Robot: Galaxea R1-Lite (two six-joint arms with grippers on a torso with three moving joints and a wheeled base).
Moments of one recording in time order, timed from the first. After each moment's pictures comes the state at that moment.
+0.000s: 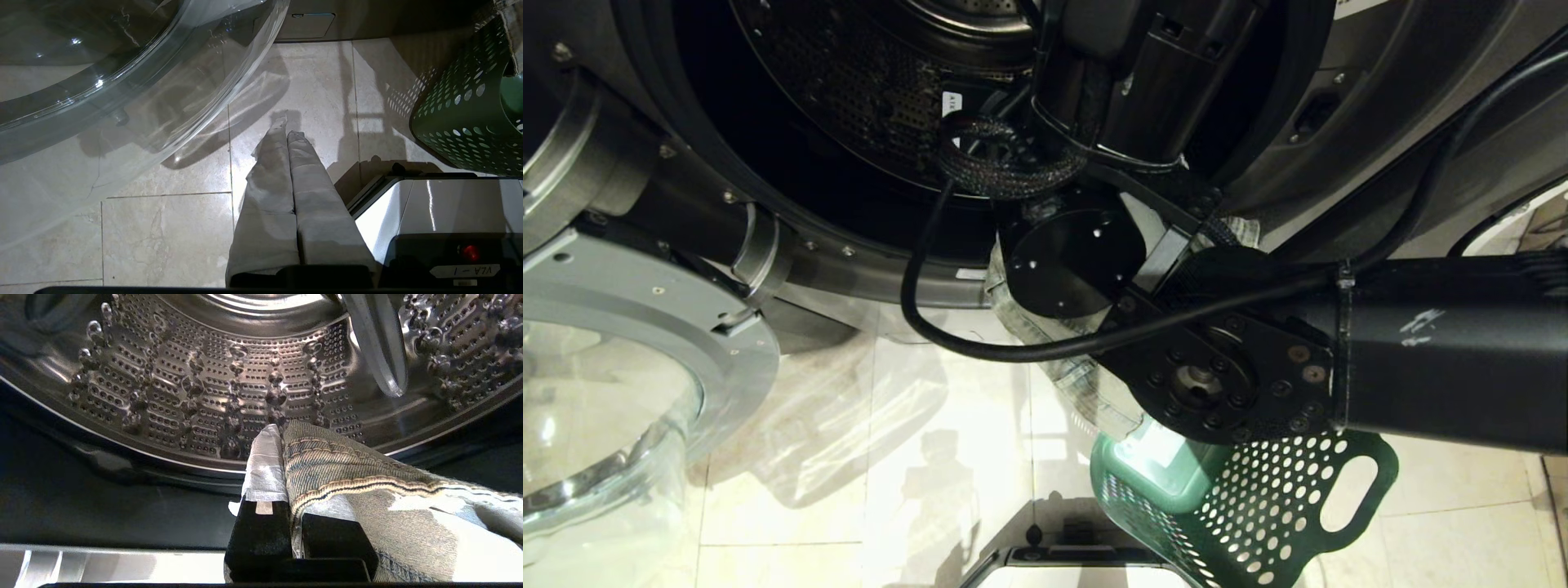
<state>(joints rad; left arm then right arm) 0.00 0.00 0.00 0.01 0.00 0.00 1.03 2.12 -1.90 -0.72 -0.78 -0.14</state>
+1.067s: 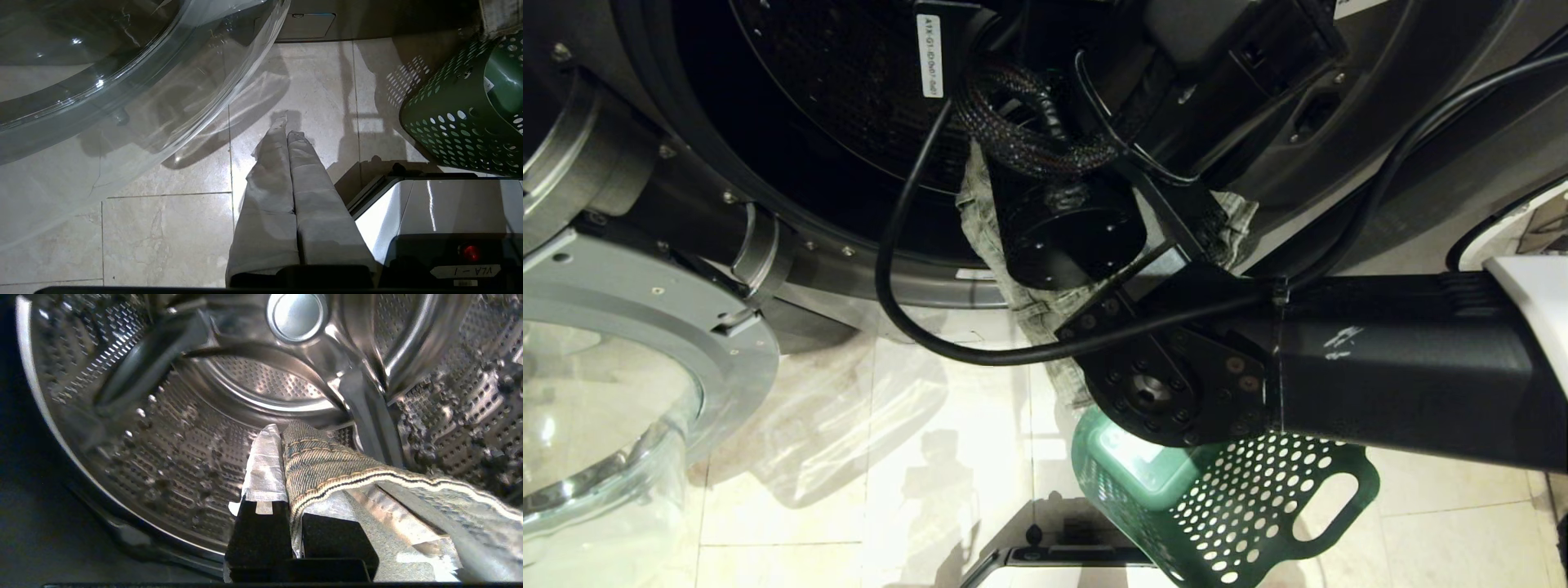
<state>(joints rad) 0.00 0.00 0.00 0.01 0.00 0.00 1.04 2.18 -1.96 -1.06 -0.61 -0.44</state>
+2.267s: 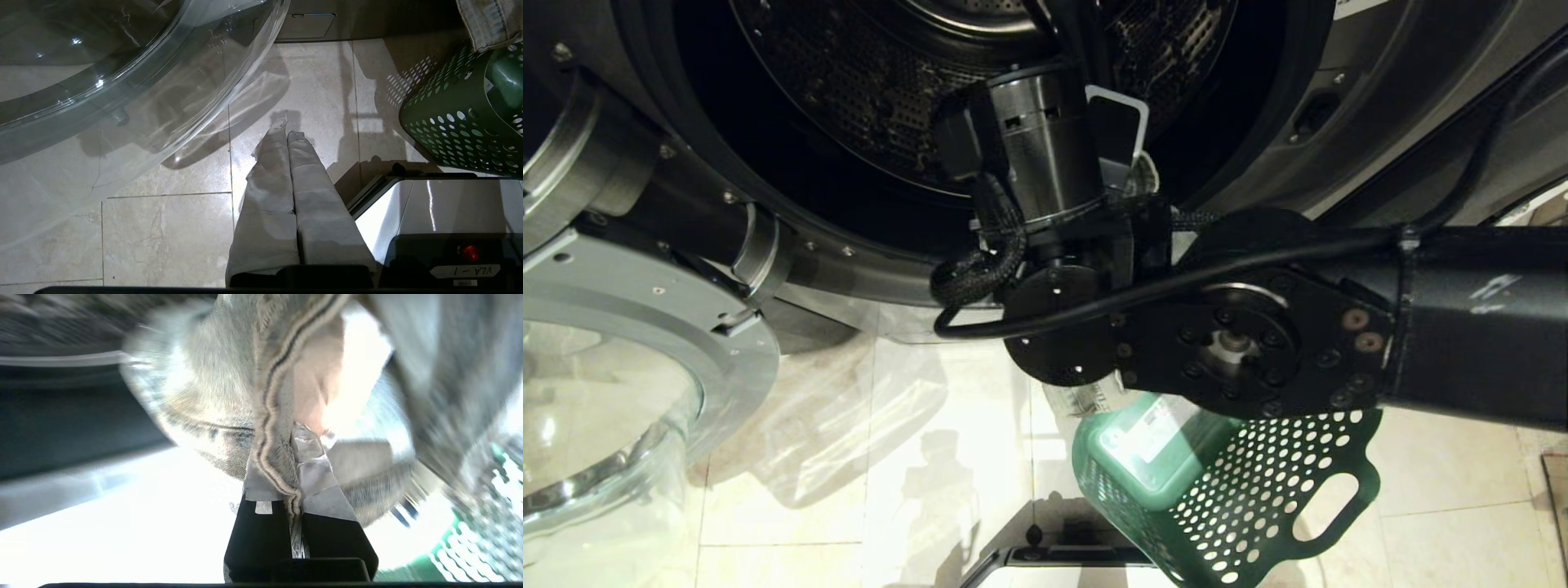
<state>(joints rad) 0.00 0.00 0.00 0.01 0.00 0.00 1.03 2.09 -1.94 0.10 -1.03 0.57</state>
